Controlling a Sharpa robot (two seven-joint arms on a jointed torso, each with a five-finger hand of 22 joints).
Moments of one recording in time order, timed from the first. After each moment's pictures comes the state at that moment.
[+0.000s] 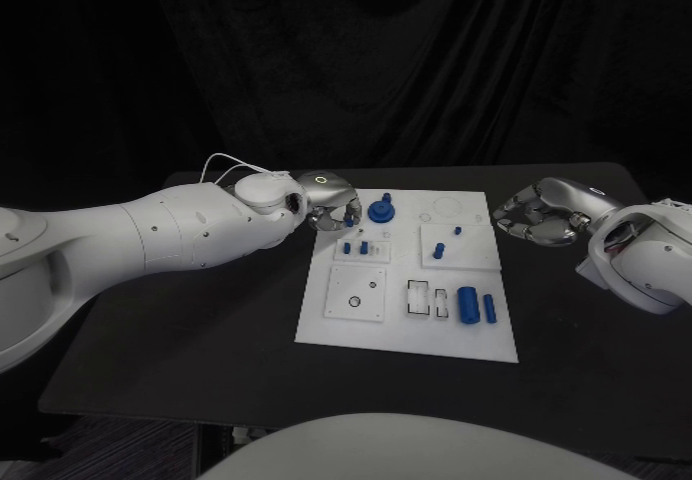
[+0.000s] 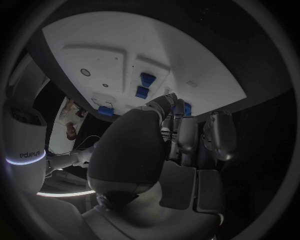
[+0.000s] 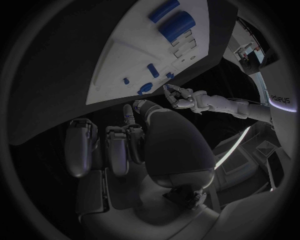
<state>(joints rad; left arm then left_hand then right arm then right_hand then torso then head) 1.26 -0.60 -0.21 1.09 -1.66 -0.27 0.19 1.53 -0.10 0.36 0.07 0.27 0.99 0.06 0.12 0.52 0.95 0.02 0.35 0.44 1.33 -0.03 1.34 1.12 0.08 1.36 0.08 1.27 1.31 1.35 -0.97 -0.25 1.54 -1.29 -0.35 -0.08 1.34 -0.05 0.32 0.19 0.47 0.91 0.09 0.10 0.24 1.46 -0.01 1.44 1.31 1.46 -0.07 1.57 1.31 0.02 1.46 0.04 1.41 1.31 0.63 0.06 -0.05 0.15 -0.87</state>
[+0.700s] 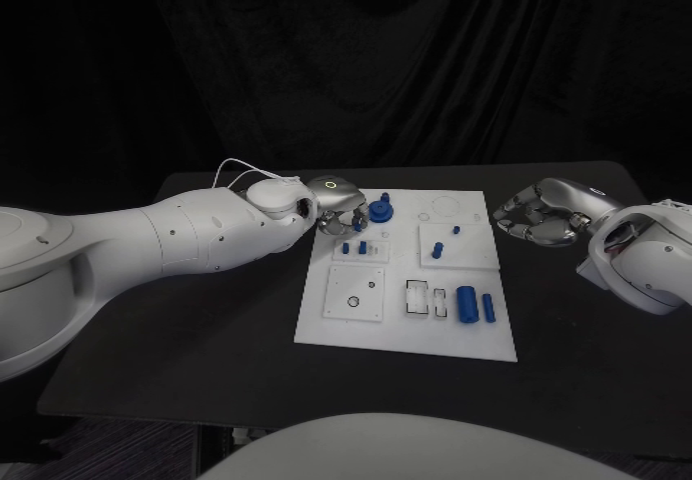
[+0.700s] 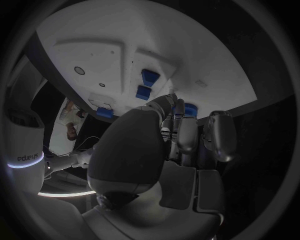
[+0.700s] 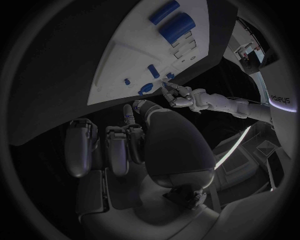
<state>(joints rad) 1.24 -0.55 -0.21 1.05 -1.66 -0.28 0.19 1.53 -0.10 0.36 0.07 0.27 0.99 0.06 0.11 0.52 0.97 0.02 0.35 0.44 1.33 -0.03 1.34 1.13 0.08 1.37 0.08 1.28 1.31 1.35 -0.97 -0.25 1.54 -1.29 -0.35 -0.08 1.34 -0.05 0.32 0.19 0.47 0.91 0.09 0.10 0.24 1.46 -0.01 1.44 1.31 1.46 -0.07 1.57 1.31 0.02 1.46 0.04 1.41 1.31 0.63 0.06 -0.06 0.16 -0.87</state>
